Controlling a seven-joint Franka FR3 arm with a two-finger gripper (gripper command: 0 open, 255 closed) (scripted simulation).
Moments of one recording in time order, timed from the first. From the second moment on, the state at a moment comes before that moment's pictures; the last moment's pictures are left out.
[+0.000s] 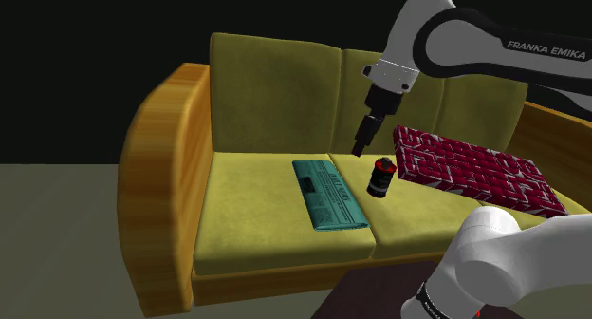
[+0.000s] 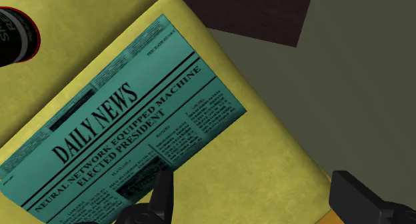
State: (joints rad) arm 0.02 -0.79 0.00 -2.37 0.10 1.67 -0.16
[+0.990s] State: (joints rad) arm -0.15 -0.86 -0.19 -2.62 -0.08 1.91 -0.30
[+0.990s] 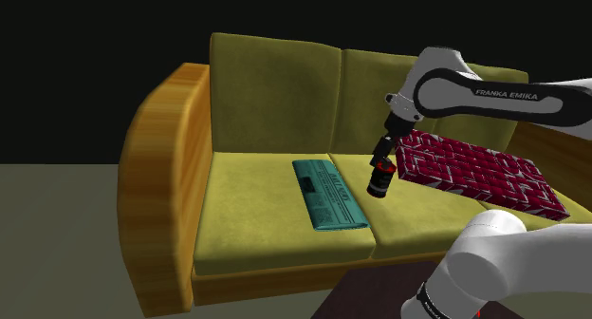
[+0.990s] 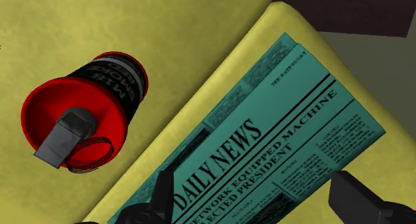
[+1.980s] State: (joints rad) arm -0.30 -0.73 -0.41 -2.74 -0.24 2.22 -0.43
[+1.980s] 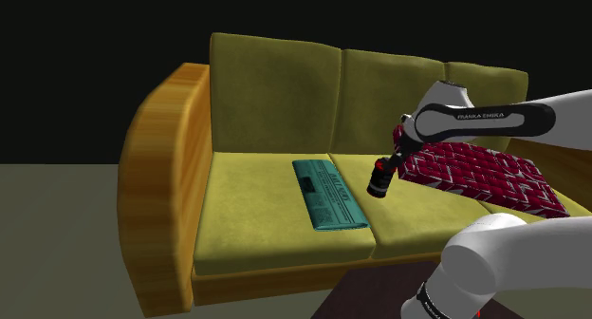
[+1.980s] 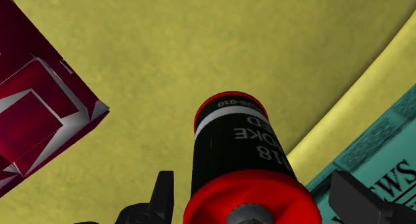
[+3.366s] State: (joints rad) arm -0.30 -0.75 -0.41 -2.72 -0.24 2.18 -0.44
